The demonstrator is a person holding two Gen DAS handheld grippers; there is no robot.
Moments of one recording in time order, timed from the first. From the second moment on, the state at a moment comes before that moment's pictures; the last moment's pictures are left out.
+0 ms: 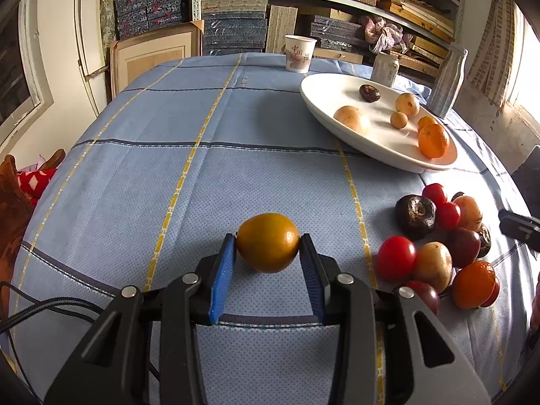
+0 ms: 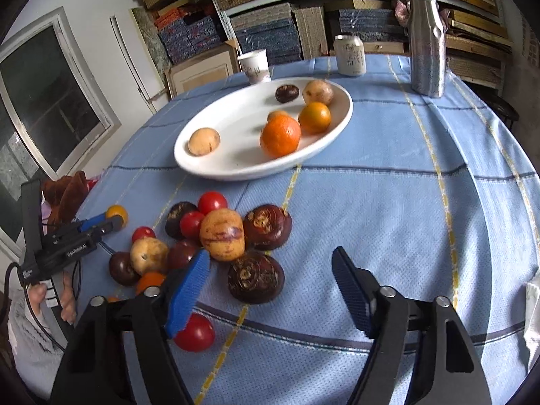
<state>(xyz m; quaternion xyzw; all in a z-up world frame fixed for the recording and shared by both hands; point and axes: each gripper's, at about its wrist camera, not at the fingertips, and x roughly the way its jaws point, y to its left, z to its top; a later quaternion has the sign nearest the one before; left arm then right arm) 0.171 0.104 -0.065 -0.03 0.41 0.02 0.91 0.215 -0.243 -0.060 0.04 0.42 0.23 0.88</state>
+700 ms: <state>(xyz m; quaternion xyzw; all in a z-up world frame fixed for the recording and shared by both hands) 0.169 0.102 -0.069 -0.03 0.41 0.01 0.91 0.211 -0.211 -0.081 -0.05 0.44 0.23 0.87</state>
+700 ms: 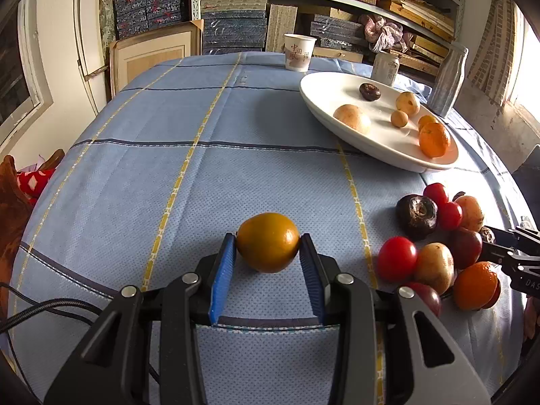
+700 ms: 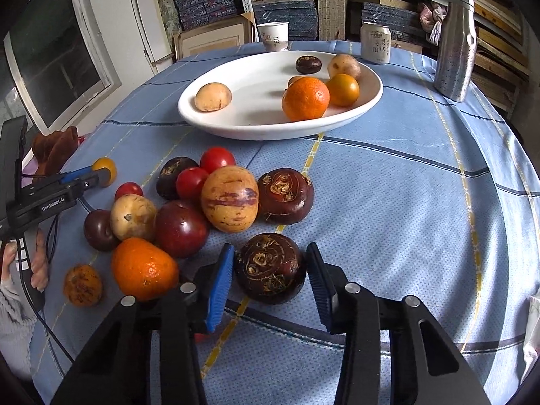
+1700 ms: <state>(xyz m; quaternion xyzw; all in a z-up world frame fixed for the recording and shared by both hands) 0.286 0.049 0.020 -0.03 0.35 -0.02 0.94 0.288 -0.204 0.020 0.03 0.36 0.24 0.90</state>
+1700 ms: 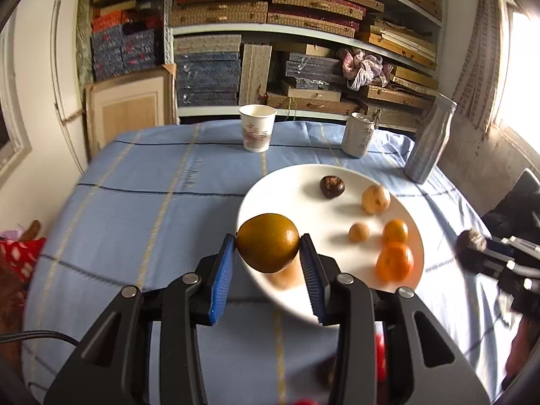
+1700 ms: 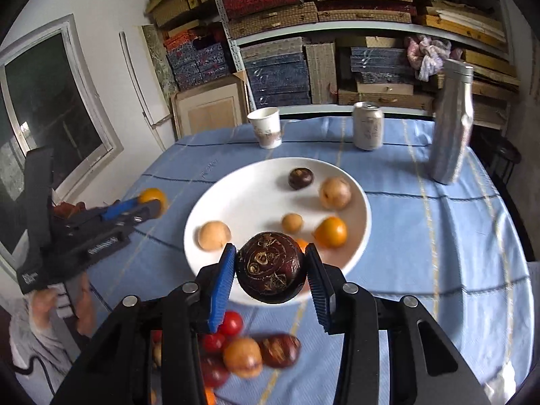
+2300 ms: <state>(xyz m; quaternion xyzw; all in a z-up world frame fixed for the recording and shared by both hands) 0.368 0.030 -0.044 -0.03 0.41 -0.05 0.91 0.324 -0.146 -0.038 -0.02 0.40 0.26 0.88</state>
